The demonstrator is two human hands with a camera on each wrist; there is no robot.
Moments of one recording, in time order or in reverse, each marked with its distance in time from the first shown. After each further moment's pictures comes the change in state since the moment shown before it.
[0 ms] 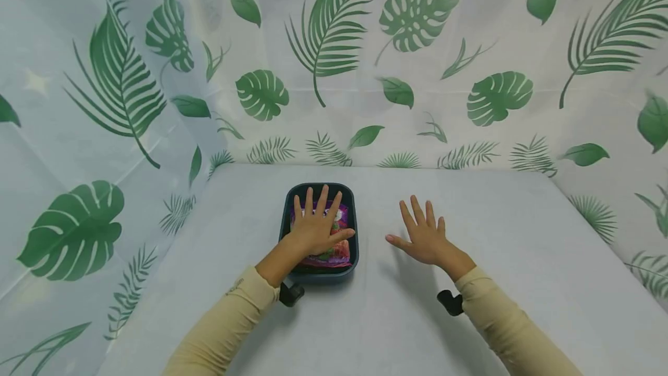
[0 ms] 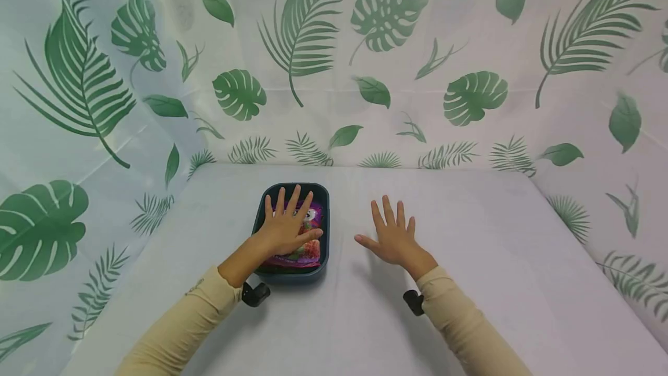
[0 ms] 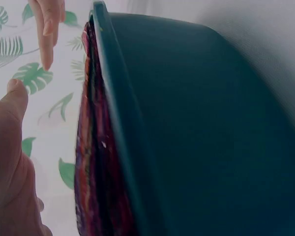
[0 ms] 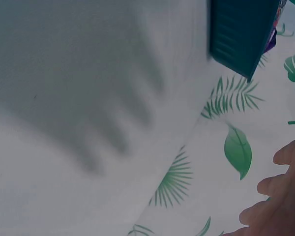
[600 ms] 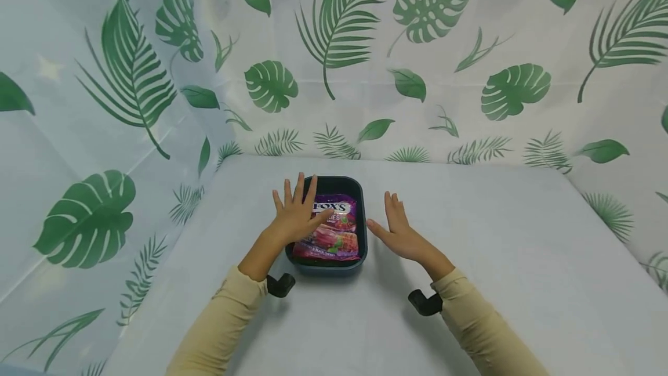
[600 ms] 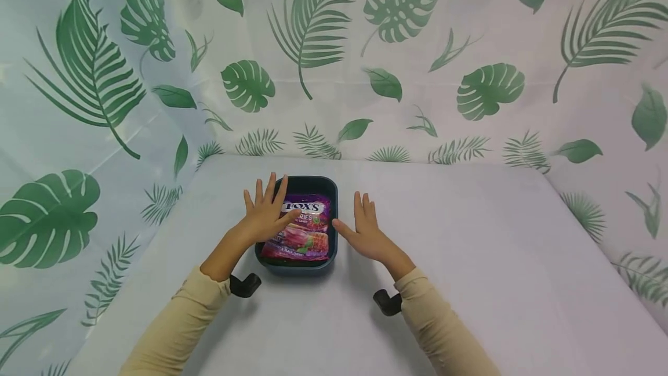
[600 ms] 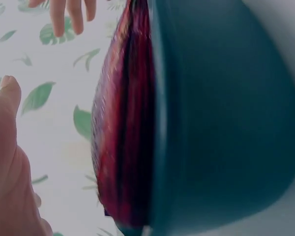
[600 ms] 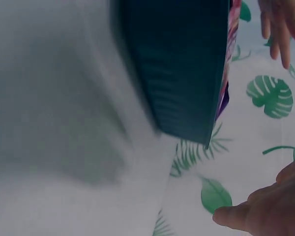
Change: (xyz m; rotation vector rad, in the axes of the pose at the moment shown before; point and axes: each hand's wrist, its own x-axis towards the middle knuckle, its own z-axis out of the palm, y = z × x) left_hand -0.015 -0.049 -0.008 -0.243 0.050 -0.088; right_hand 0.014 -0.050 0.014 0.450 -0.100 -0.067
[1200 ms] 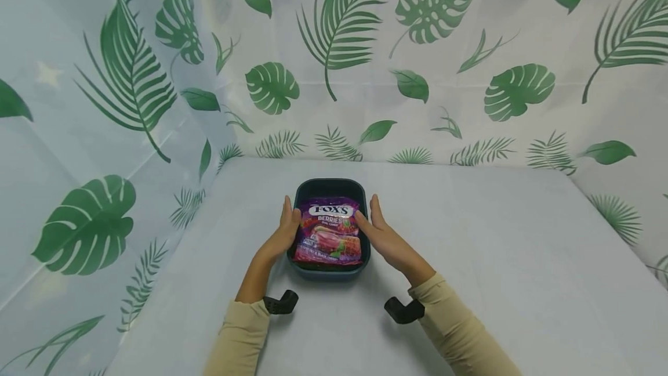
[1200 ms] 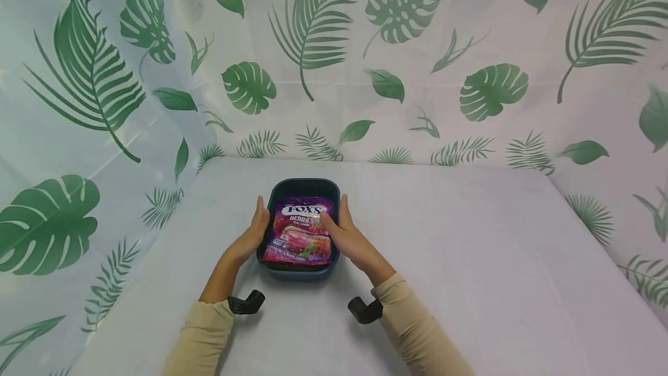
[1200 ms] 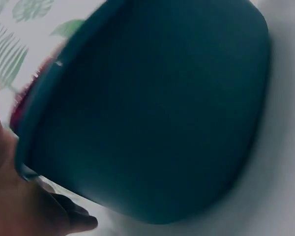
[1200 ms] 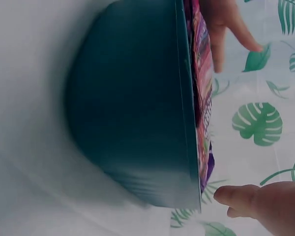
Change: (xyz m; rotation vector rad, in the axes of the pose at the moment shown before) left_hand -0.010 -0.048 0.038 -0.797 -0.024 -0.078; right_hand 0.008 -0.032 0.023 0.443 -0.083 0.051
